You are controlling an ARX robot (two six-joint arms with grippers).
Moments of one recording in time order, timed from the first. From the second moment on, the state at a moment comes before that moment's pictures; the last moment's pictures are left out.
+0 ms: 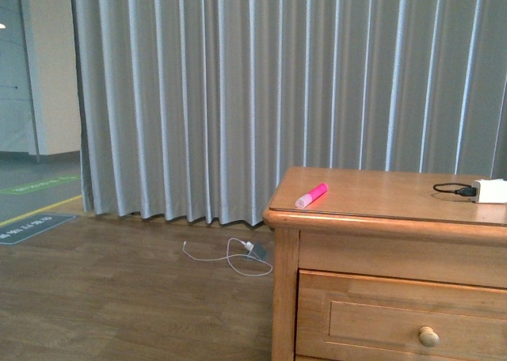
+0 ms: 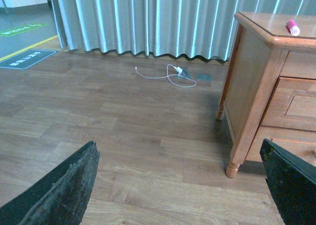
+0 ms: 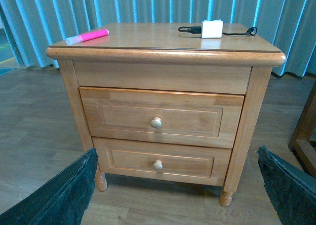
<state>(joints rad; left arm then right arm) 0.00 0.00 0.02 0.00 0.00 0.00 0.00 0.00 0.01 0.00 0.00 0.00</state>
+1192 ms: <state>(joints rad) 0.00 0.00 0.02 0.00 0.00 0.00 0.20 1.97 0.82 0.71 0.18 0.14</state>
